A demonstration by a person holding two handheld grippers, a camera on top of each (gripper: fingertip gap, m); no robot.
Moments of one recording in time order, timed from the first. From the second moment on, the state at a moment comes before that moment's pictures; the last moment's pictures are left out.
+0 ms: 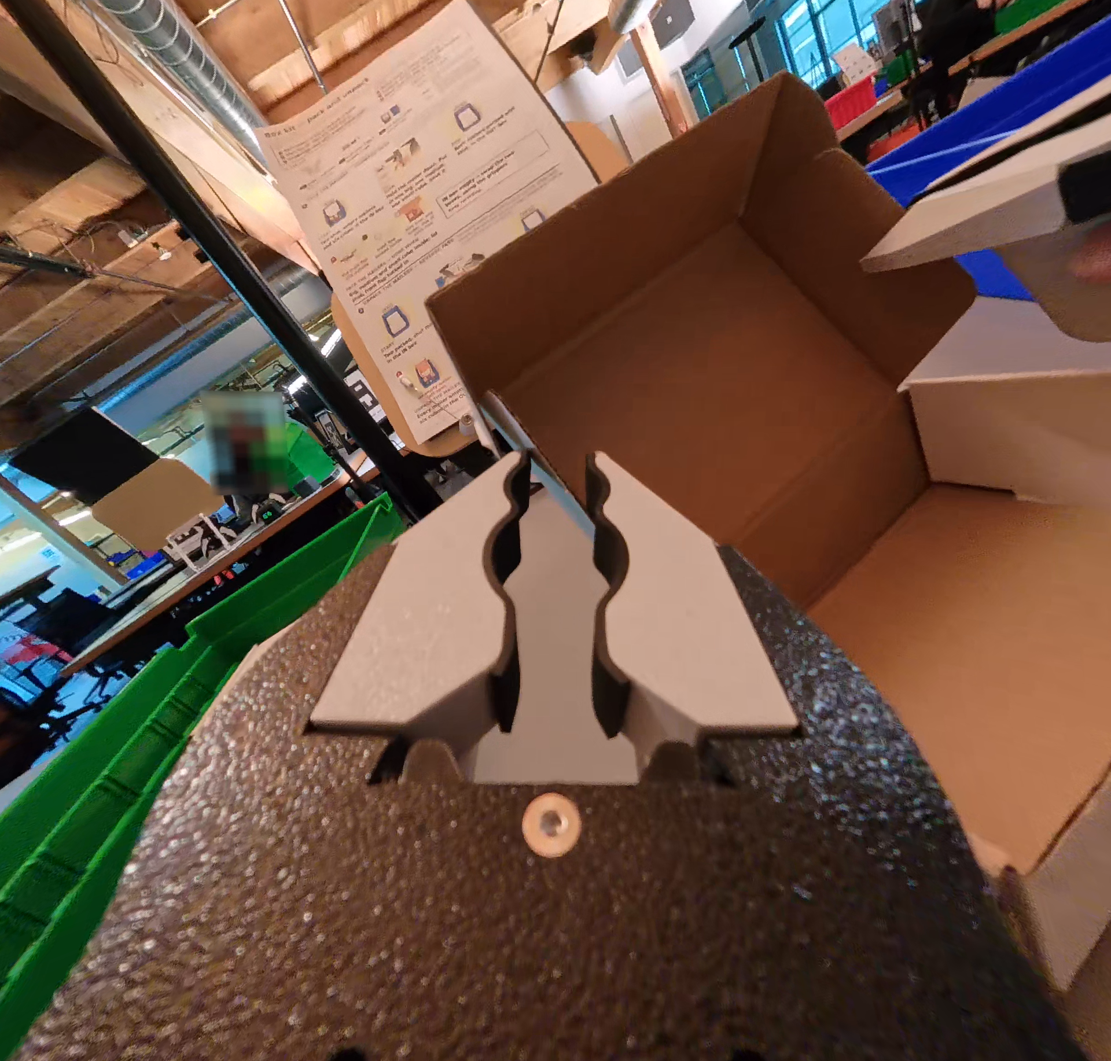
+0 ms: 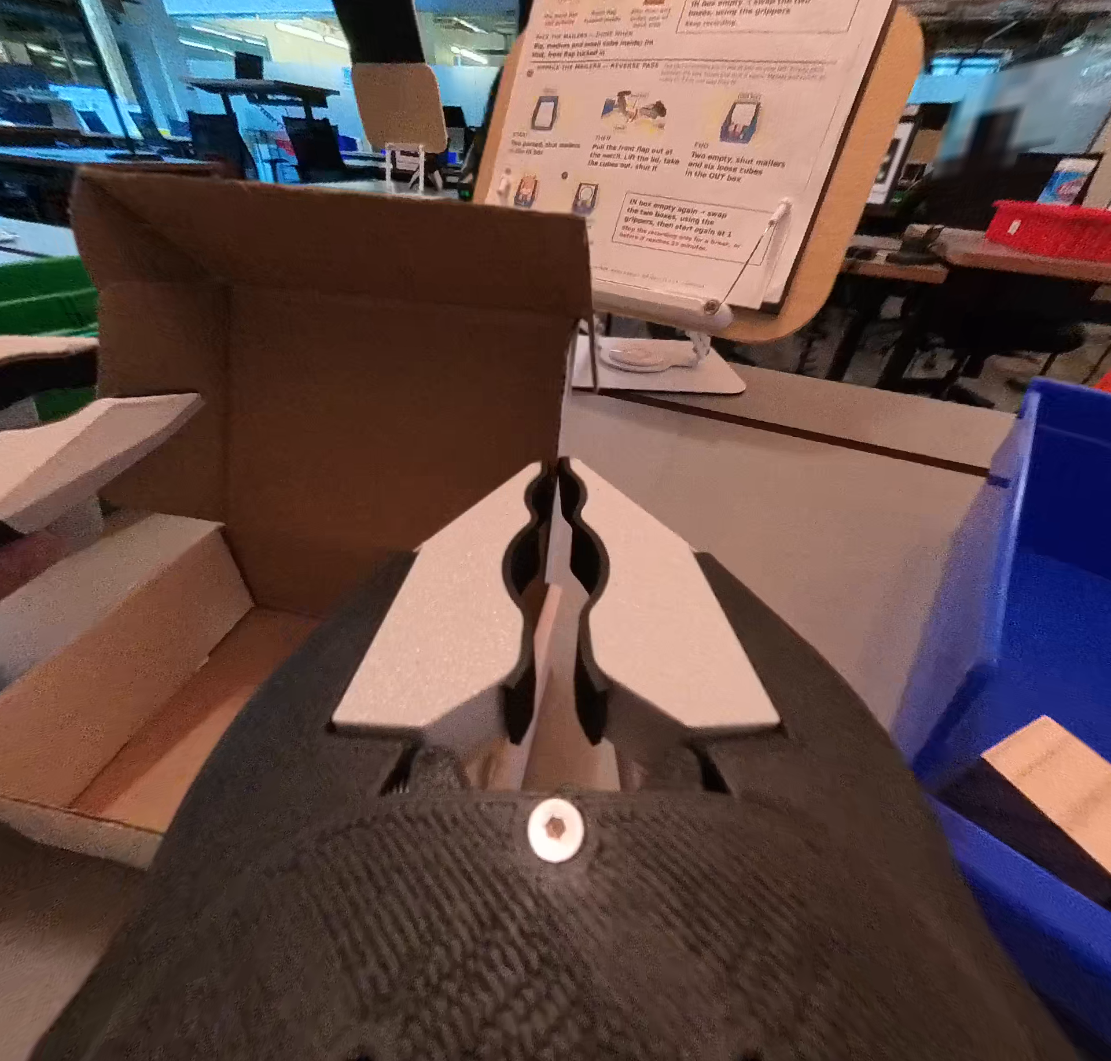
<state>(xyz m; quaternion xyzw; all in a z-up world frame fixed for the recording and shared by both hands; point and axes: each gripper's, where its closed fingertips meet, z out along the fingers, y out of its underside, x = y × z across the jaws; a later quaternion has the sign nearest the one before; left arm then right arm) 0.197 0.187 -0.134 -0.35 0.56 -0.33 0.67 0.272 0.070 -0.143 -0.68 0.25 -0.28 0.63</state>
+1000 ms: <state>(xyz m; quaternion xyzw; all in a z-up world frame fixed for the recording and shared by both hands) 0.194 0.194 -0.132 -0.55 0.59 -0.36 0.48 0.279 0.082 -0.121 -0.76 0.23 -0.28 0.54</state>
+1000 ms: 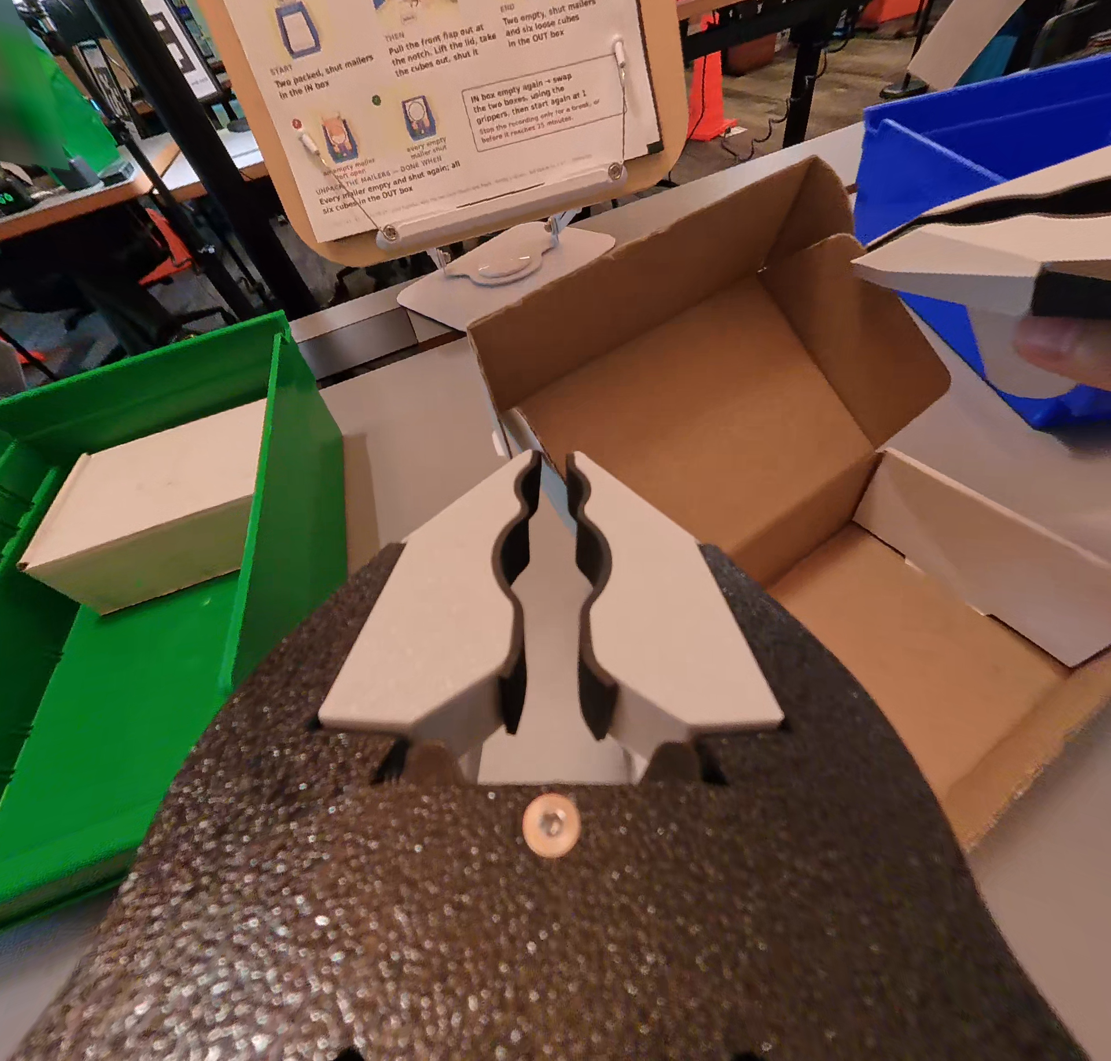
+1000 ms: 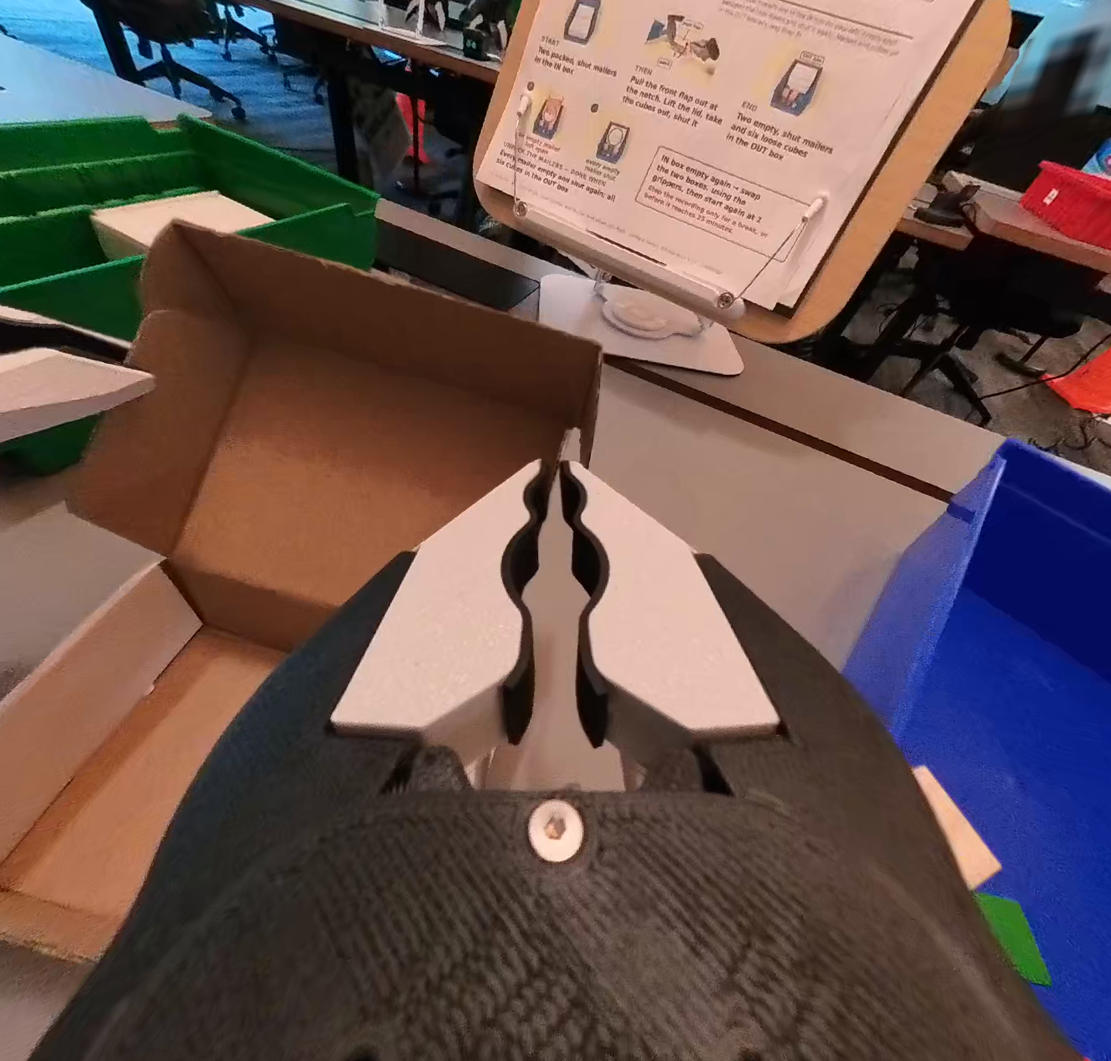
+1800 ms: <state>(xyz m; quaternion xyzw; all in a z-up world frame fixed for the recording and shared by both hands) 0.217 0.204 -0.098 -0.44 0.52 -0.41 0.61 0.287 0.086 -0.112 -0.67 0.28 -0.25 0.63</state>
